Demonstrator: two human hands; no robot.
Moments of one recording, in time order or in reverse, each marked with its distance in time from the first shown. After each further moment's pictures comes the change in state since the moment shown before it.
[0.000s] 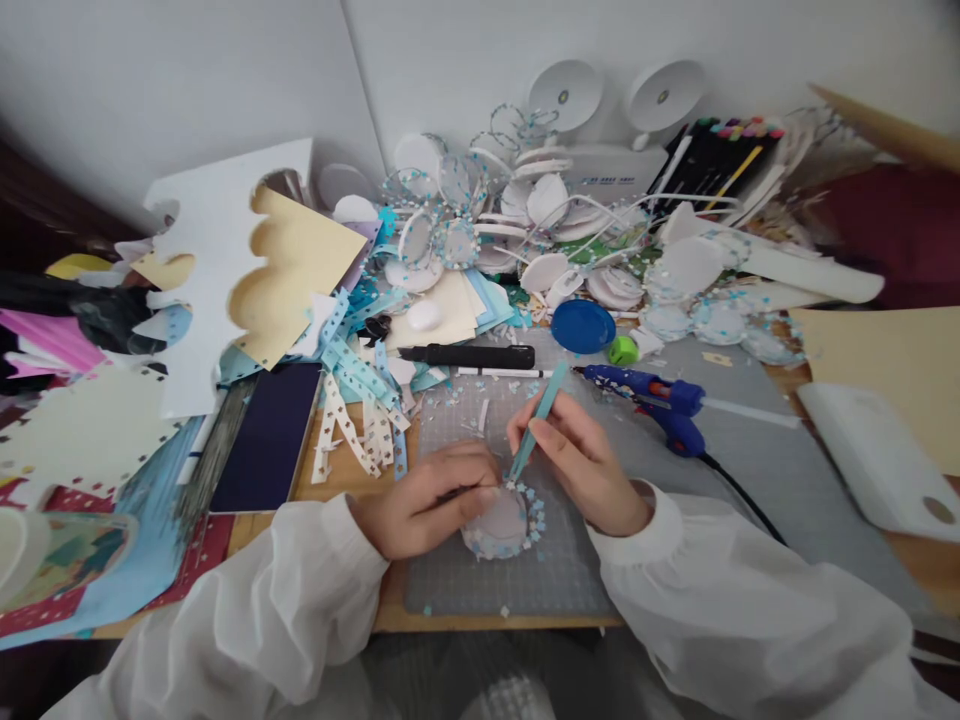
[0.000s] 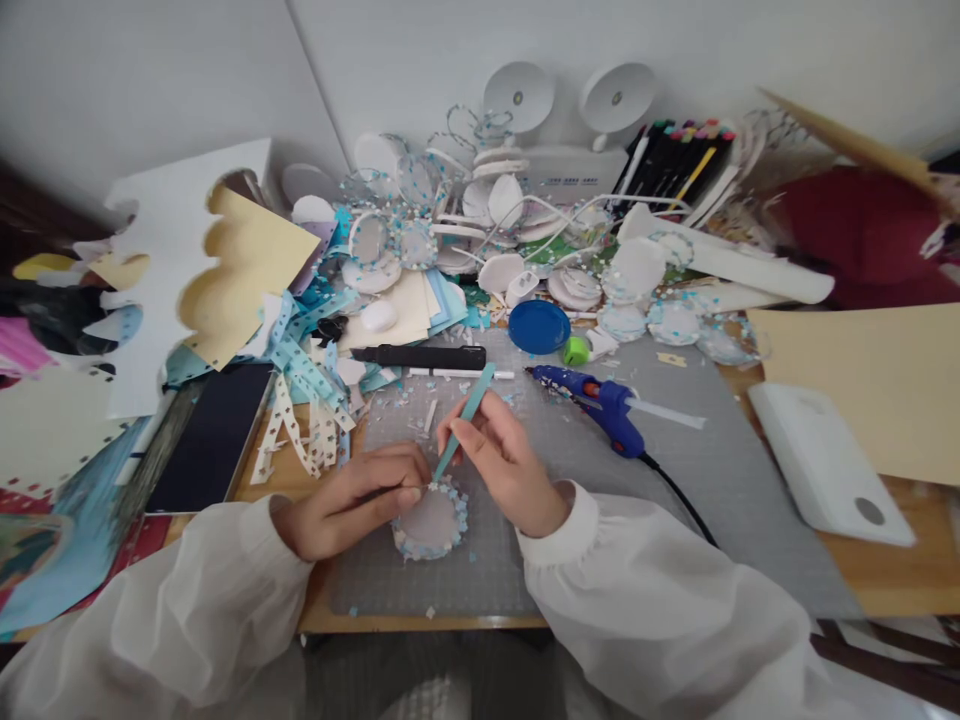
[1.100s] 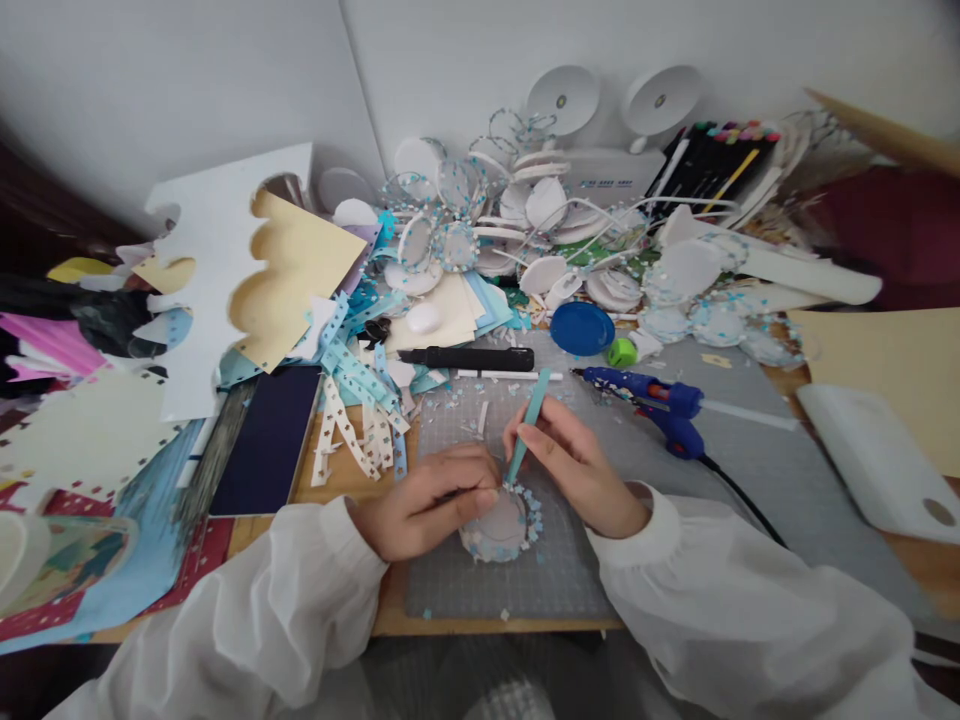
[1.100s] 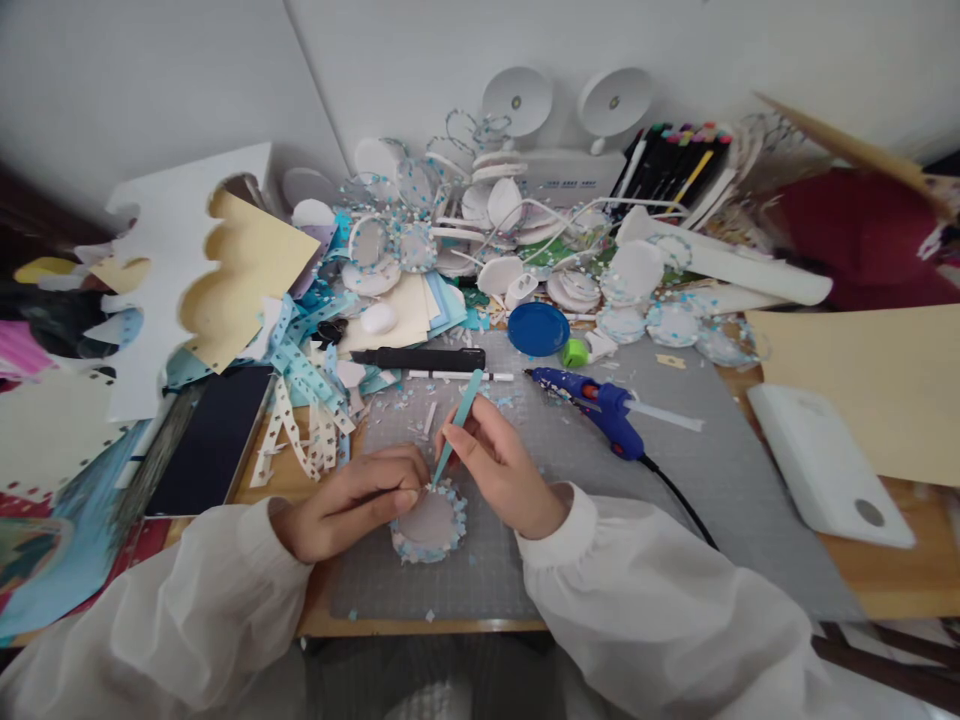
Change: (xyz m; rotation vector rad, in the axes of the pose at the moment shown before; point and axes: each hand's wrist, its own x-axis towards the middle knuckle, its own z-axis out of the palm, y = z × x) left_hand 0.001 0.003 -0.001 -0.072 0.005 -0.004; right_hand 0.001 -0.003 0.001 -0.029 -0.011 0.109
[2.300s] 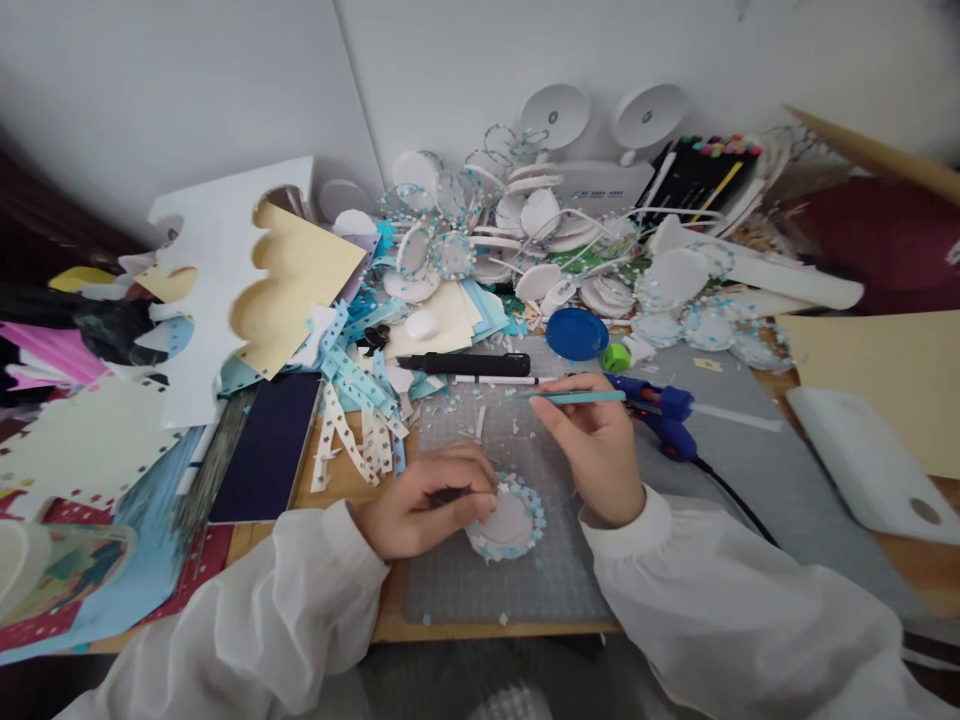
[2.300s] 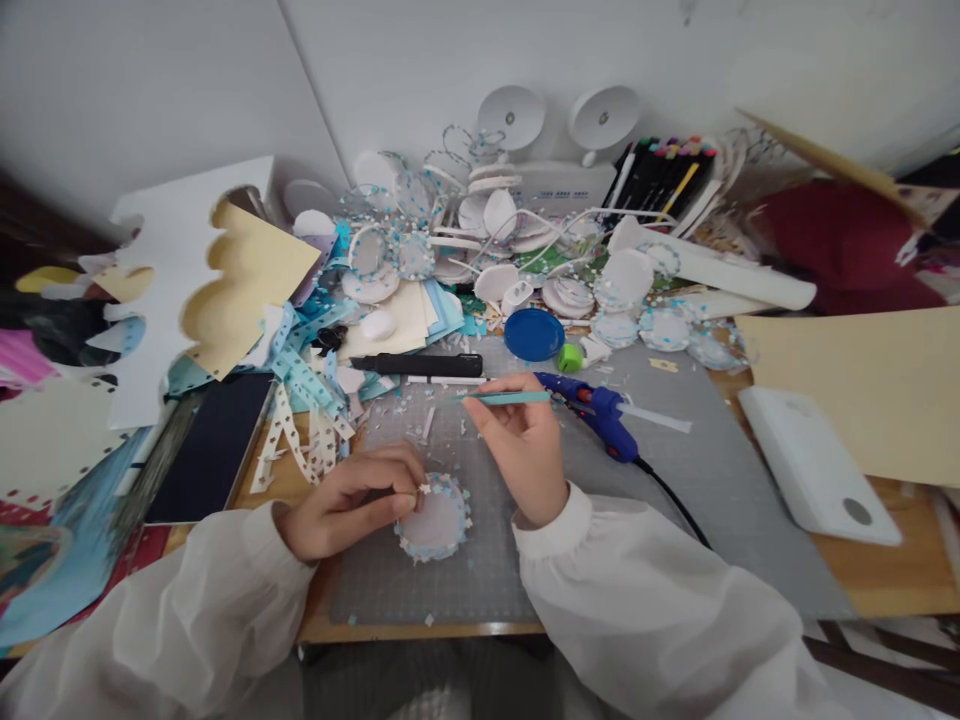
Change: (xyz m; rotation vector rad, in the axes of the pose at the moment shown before) left_hand -0.001 -0.004 0.002 -0.044 0.126 0.053; right_hand 0.016 0.009 -0.007 -0.099 0.551 -0.275
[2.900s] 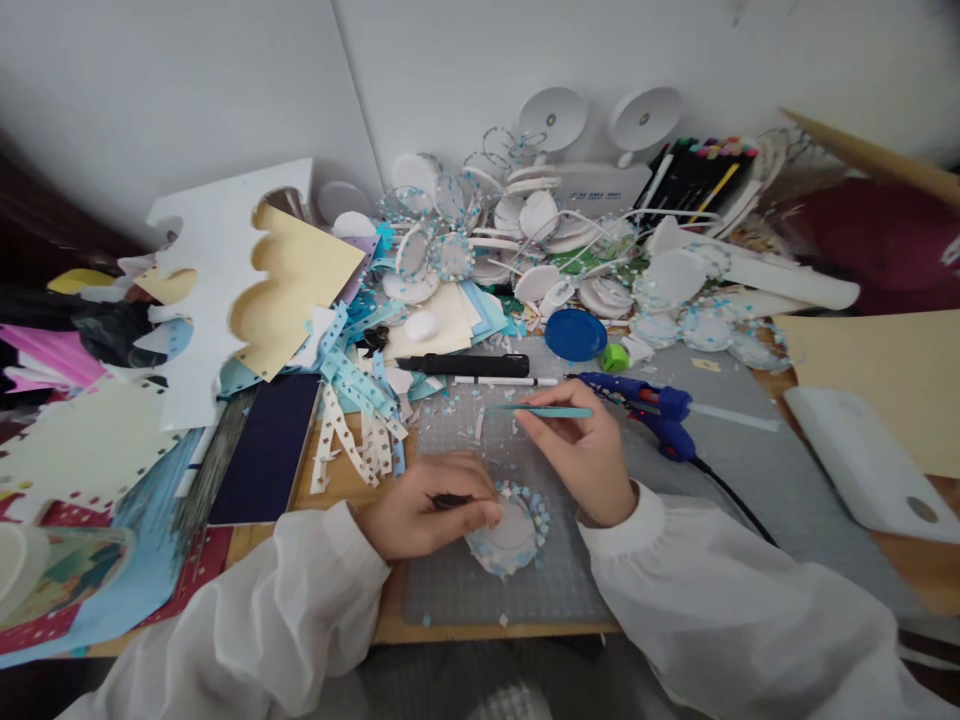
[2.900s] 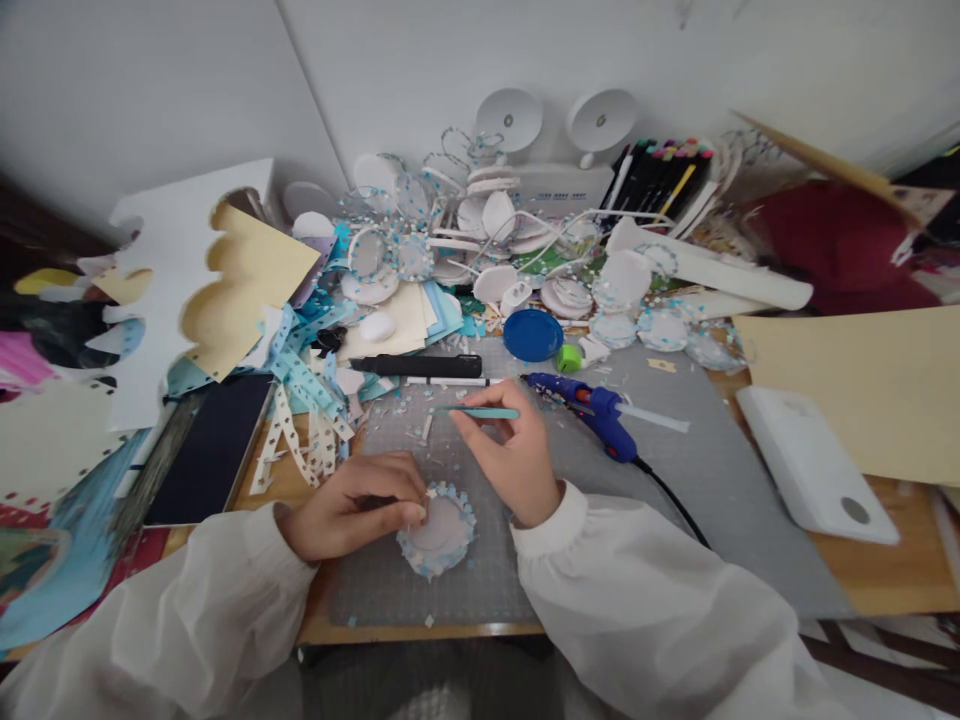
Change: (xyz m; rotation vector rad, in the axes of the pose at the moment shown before) left_hand 0.001 -0.003 0.003 0.064 -0.023 -0.018; right_hand -0.004 -0.001 -0.001 -0.124 -0.144 0.007
